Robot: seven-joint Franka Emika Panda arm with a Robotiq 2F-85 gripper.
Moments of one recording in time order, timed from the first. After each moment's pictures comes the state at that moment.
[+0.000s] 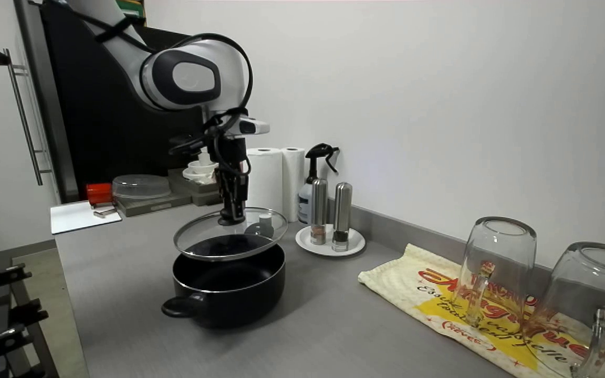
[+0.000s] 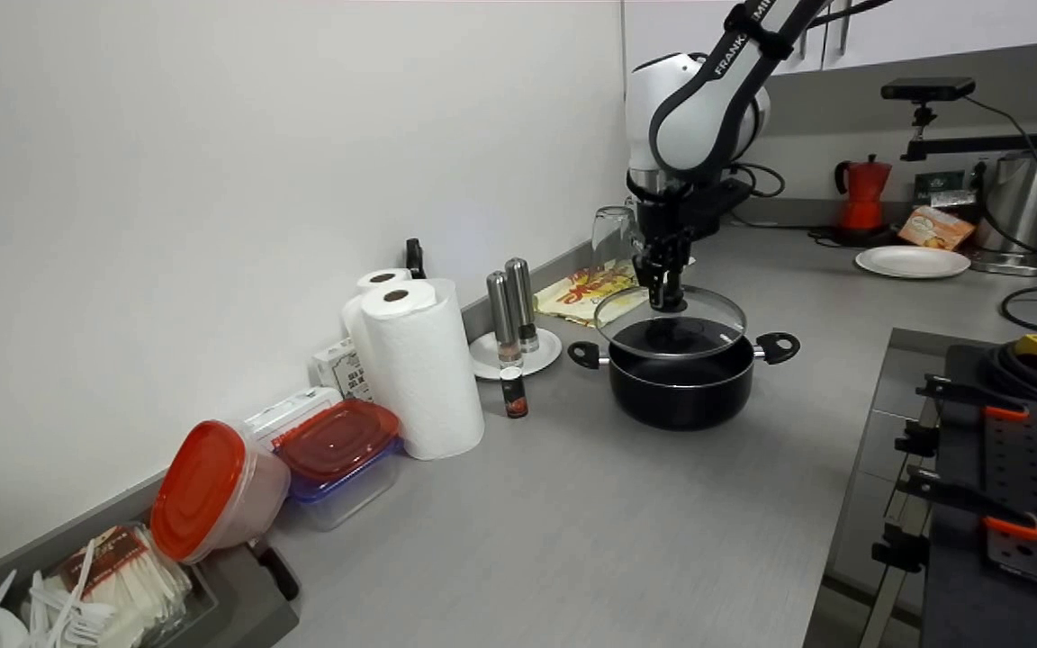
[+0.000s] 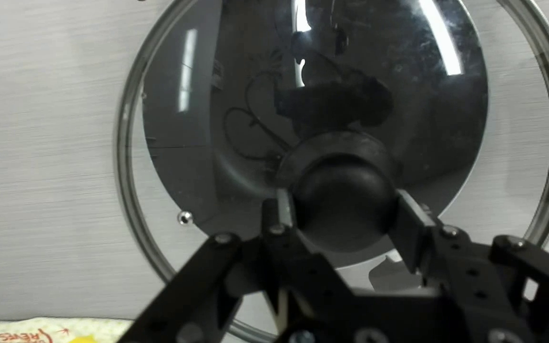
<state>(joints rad) -0.09 0.34 -0.05 -2.15 -0.15 2.51 0.13</state>
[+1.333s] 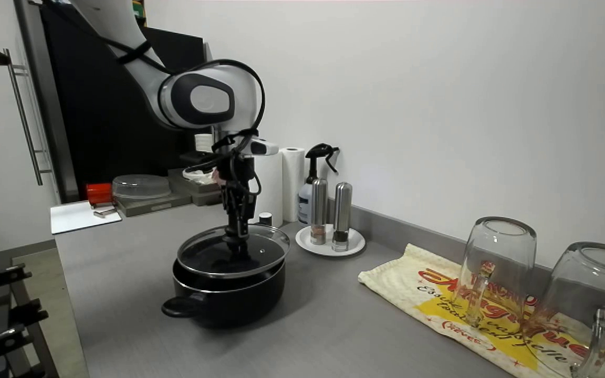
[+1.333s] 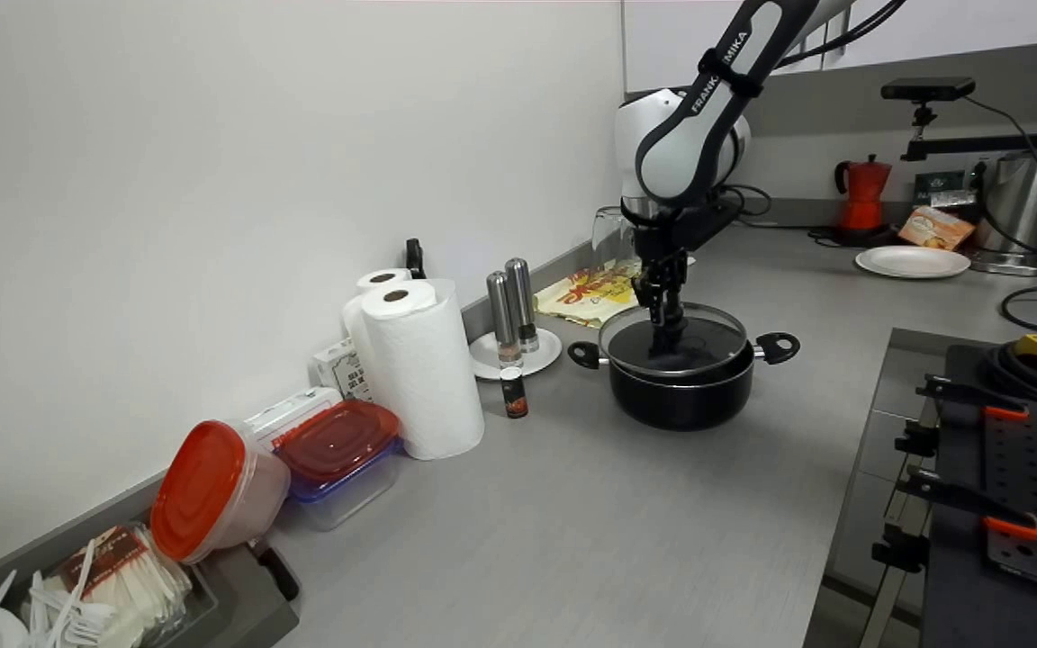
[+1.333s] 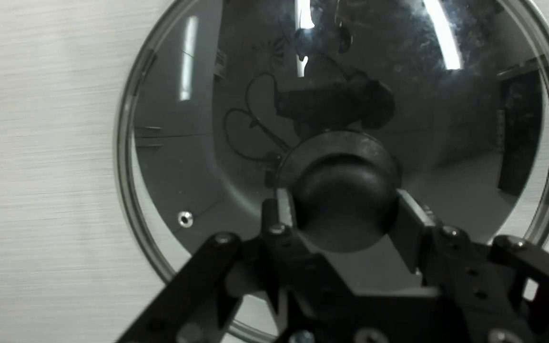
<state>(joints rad) -0.08 0.46 -0.06 -2.06 -0.15 2.47 0.09</state>
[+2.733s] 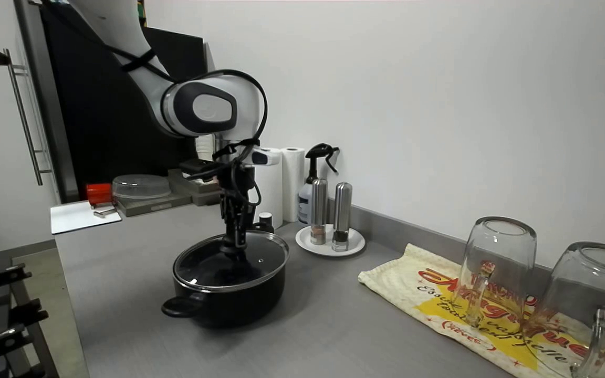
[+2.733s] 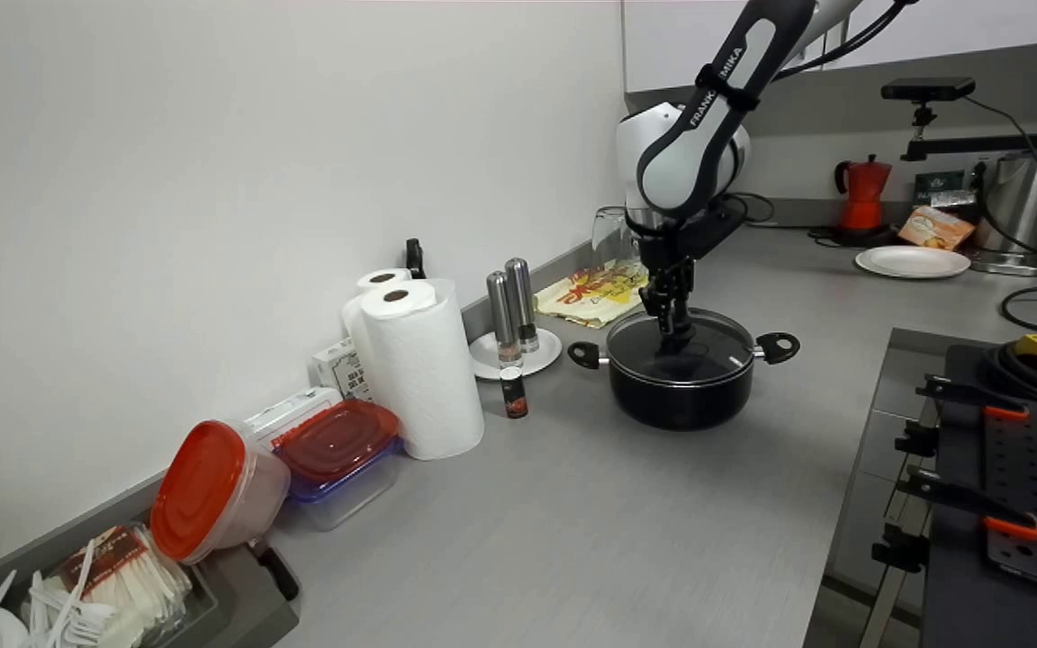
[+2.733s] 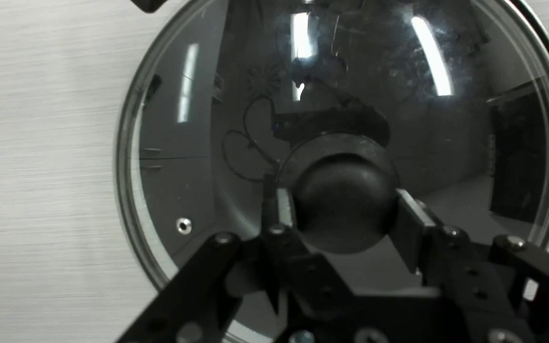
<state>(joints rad) -0.09 0.49 -0.07 -2.05 -0.14 2.45 0.07</state>
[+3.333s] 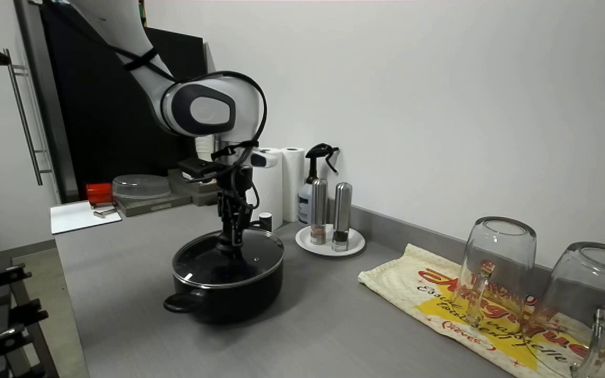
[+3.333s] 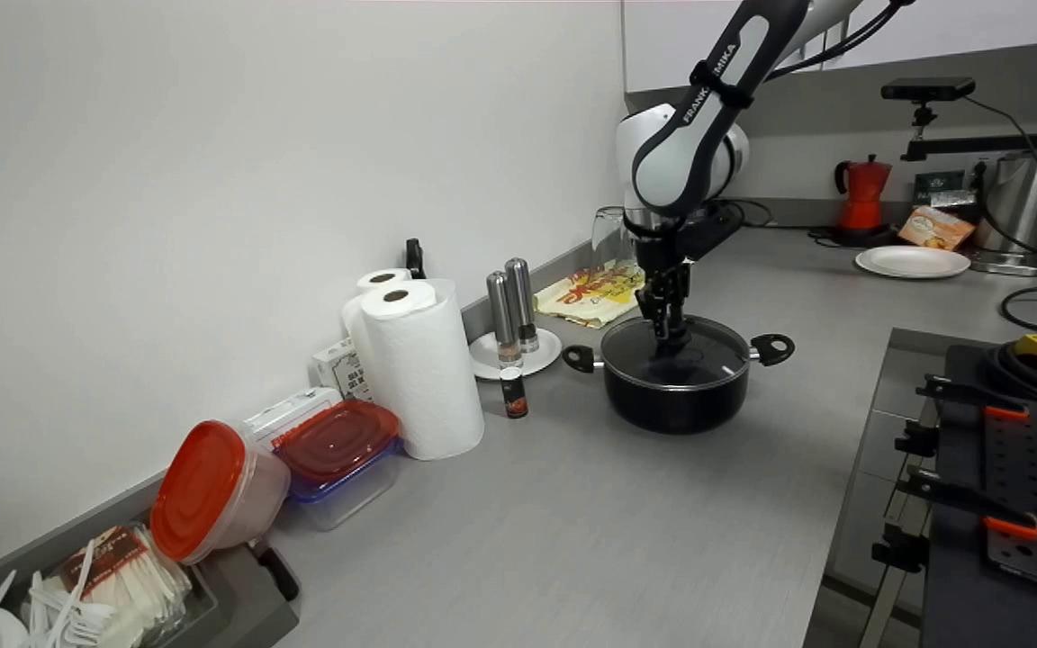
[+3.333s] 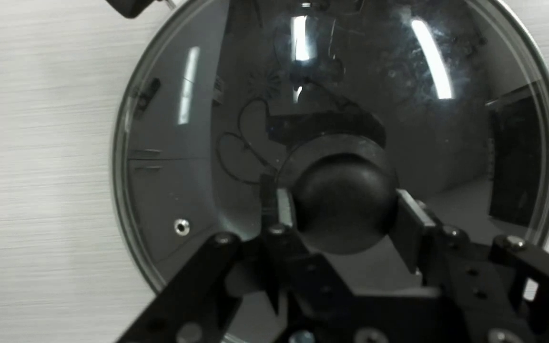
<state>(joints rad) -0.10 0.50 -0.05 -2.05 -0.07 2.45 0.01</state>
